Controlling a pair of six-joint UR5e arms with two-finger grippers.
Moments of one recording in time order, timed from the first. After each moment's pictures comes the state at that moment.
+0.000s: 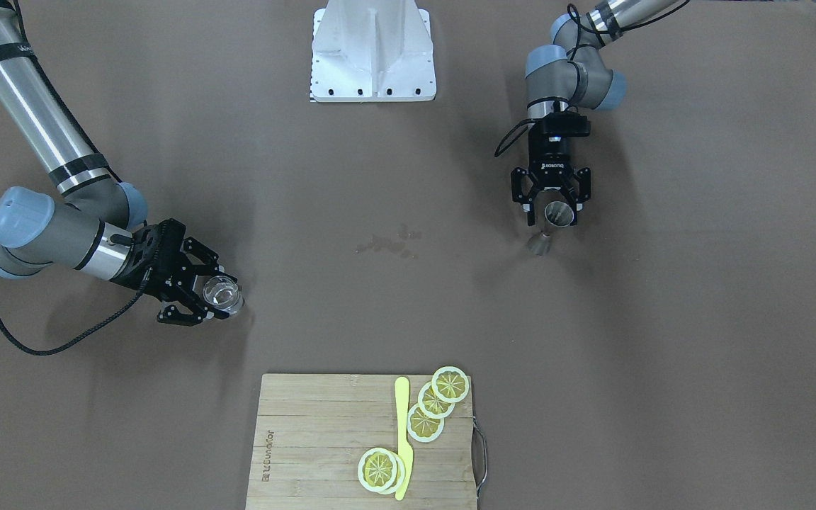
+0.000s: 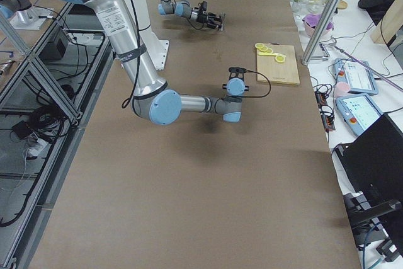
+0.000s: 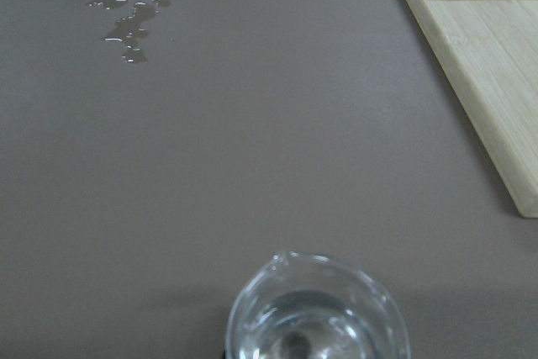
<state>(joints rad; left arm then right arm) -0.19 -1.78 -1.47 -2.52 -0.42 -1.29 0.82 -1.07 0.96 0.01 2.26 -0.04</state>
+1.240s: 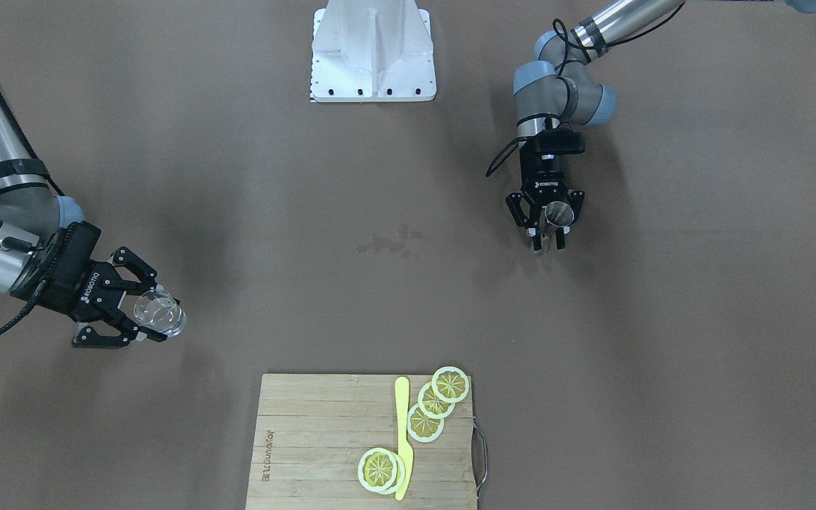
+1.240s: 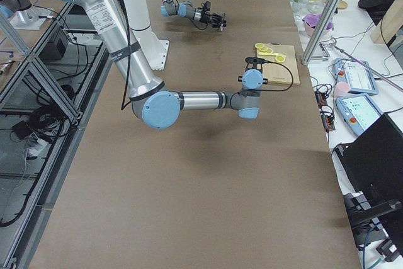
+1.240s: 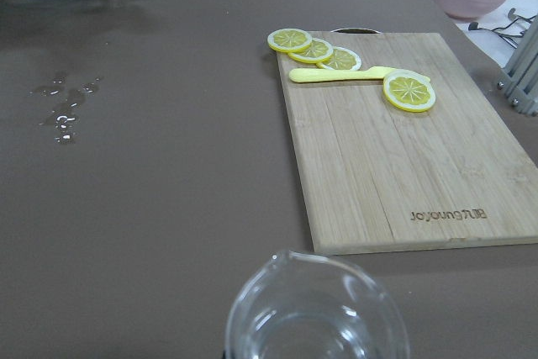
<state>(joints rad) -0.21 -1.81 -1.47 -2.48 -0.44 -1.29 1.02 -1.07 1.07 -0.09 2.39 -0.02</state>
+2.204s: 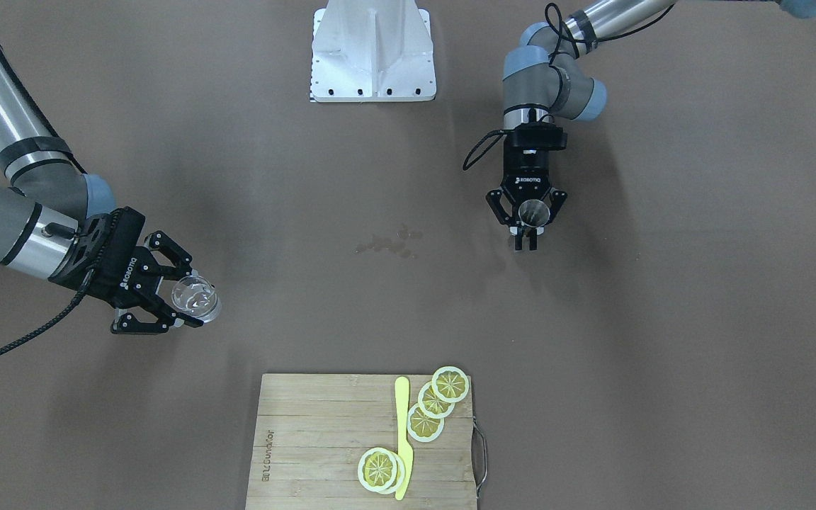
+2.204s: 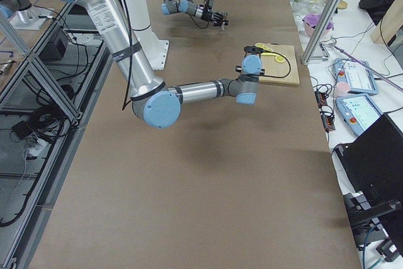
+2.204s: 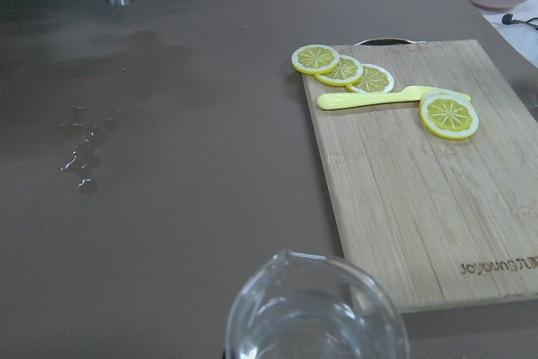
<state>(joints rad) -0.26 -1.89 -1.55 -2.47 -0.59 -1.07 0.97 -1.05 1.21 -0.32 2.39 -0.03</state>
